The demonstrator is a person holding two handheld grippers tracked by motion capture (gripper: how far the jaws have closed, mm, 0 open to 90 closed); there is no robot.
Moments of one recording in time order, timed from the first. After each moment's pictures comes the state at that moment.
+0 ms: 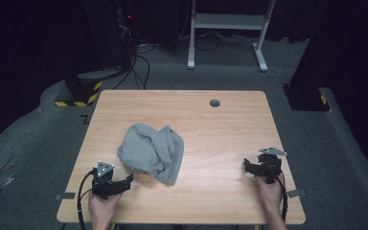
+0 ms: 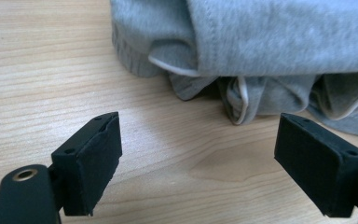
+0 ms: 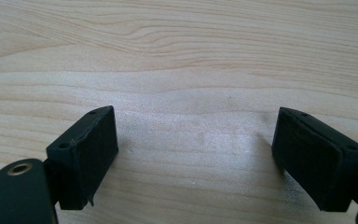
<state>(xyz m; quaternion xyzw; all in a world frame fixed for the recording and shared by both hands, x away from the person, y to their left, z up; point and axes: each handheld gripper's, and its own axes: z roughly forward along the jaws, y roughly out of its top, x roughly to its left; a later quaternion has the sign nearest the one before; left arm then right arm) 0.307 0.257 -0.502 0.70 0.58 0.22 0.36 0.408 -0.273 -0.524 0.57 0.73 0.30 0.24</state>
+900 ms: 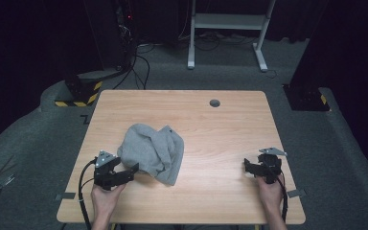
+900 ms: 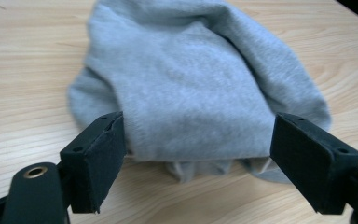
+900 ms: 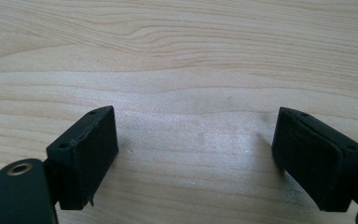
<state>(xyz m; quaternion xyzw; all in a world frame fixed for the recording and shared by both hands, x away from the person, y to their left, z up) 0.322 0.243 -0.462 0.70 0.55 0.19 0.42 0.408 -0.273 -0.524 0.57 0.73 0.30 0.24</state>
